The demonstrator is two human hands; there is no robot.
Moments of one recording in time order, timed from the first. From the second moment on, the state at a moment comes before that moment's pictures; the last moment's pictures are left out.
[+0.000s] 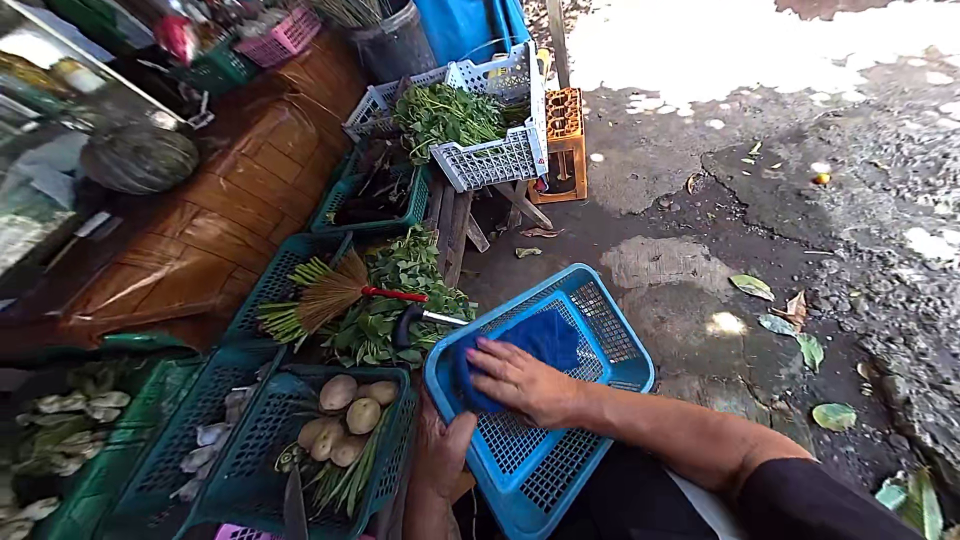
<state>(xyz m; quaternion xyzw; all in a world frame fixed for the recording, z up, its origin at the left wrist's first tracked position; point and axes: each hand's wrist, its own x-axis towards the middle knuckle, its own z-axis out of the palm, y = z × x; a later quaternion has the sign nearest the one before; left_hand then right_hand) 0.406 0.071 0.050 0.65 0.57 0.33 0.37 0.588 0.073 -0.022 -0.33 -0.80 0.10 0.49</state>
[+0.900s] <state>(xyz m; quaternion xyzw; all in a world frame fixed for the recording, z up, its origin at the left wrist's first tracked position) 0.411 0.064 0.041 0.64 0.56 0.29 0.44 0.643 0.049 -0.104 -0.60 -0.72 0.22 0.26</state>
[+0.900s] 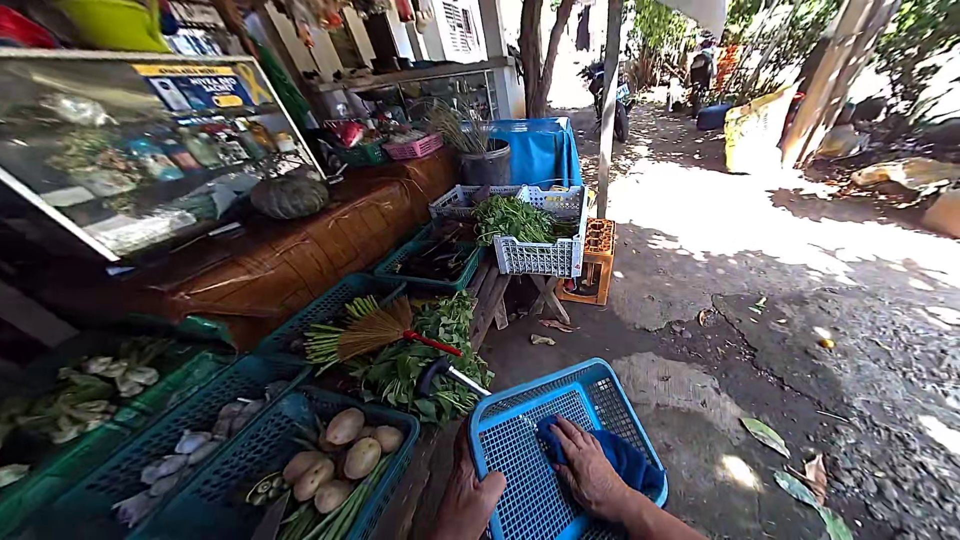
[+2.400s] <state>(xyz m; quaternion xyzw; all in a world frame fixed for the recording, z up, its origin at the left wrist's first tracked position) 0.401 0.063 0.039 0.65 0.52 0.33 0.44 0.662 0.059 -0.125 -0.68 -0.65 0.15 0.31</state>
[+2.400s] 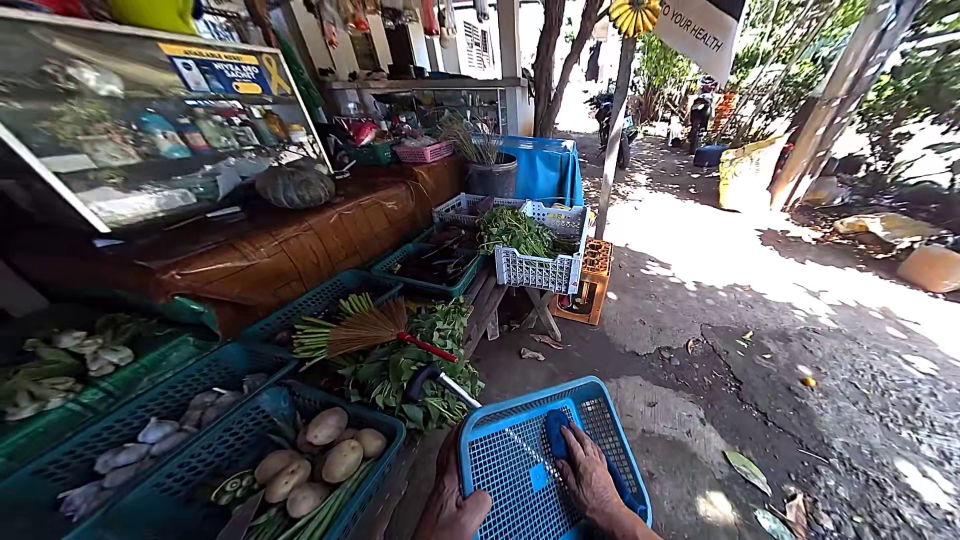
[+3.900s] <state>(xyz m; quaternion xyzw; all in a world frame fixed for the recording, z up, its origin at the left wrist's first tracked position) 0.410 0.068 0.037 0.69 0.51 0.28 0.43 0.675 0.057 -0.142 -0.68 -0.64 0.10 0.33</state>
